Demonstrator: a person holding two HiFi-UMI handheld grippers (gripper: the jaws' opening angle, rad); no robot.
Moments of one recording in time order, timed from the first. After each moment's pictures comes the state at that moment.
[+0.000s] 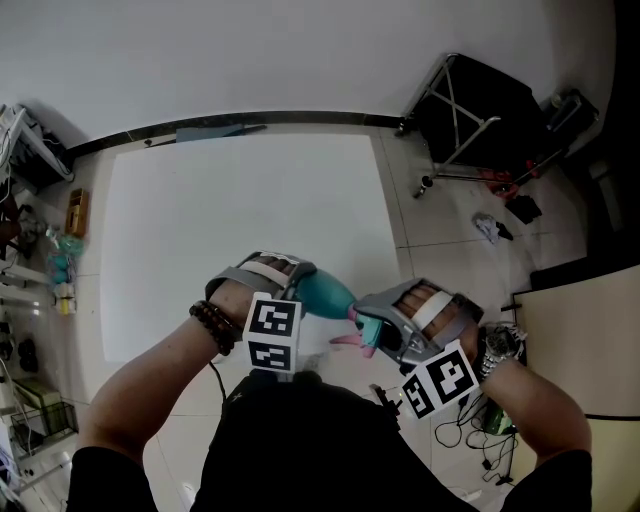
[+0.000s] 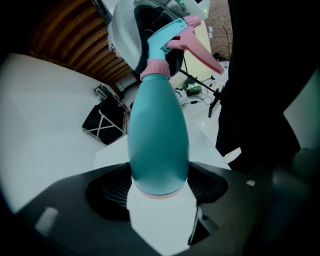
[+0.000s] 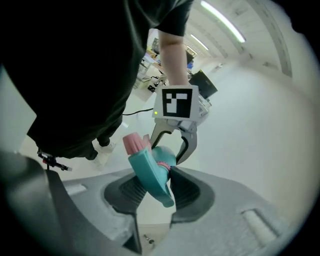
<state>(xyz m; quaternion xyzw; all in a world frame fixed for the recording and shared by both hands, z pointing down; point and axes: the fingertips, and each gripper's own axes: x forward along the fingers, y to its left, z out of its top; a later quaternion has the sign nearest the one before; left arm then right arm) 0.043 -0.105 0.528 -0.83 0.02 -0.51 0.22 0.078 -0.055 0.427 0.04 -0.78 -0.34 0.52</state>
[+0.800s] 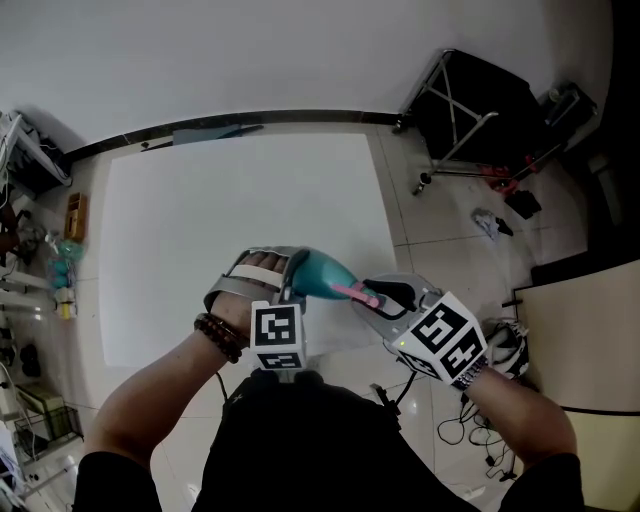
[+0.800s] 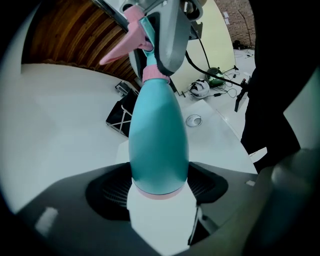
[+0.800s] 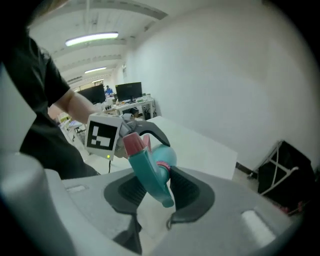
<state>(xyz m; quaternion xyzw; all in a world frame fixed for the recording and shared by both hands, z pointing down) 0.042 -0.145 0.520 -0.81 0.15 -0.51 0.25 0.097 -0.106 0.429 0.27 -0.87 0.14 0.38</state>
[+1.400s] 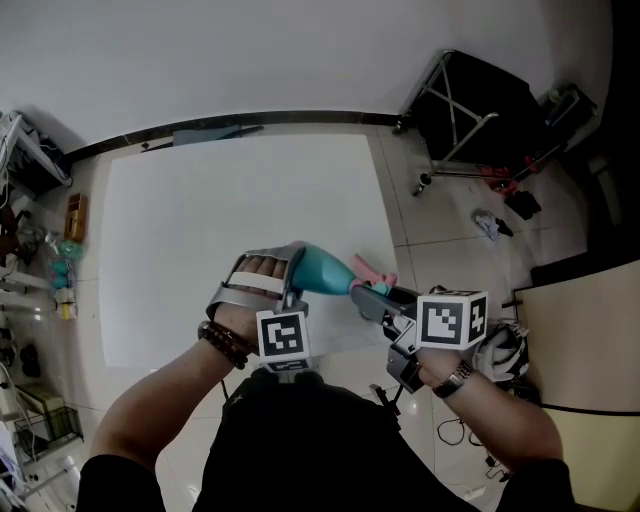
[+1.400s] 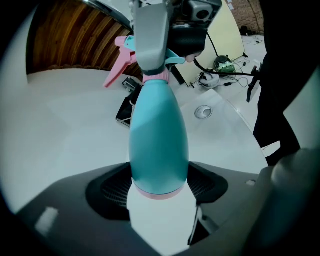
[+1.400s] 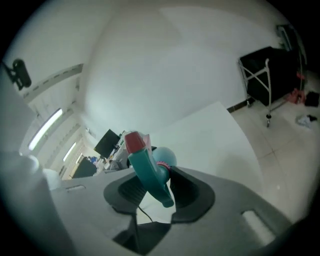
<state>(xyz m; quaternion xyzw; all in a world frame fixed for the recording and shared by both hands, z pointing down) 0.032 -0.158 0.518 -0.77 0.22 -0.53 0.29 0.106 -0.121 0.441 0.37 -0.78 0.49 0.14</state>
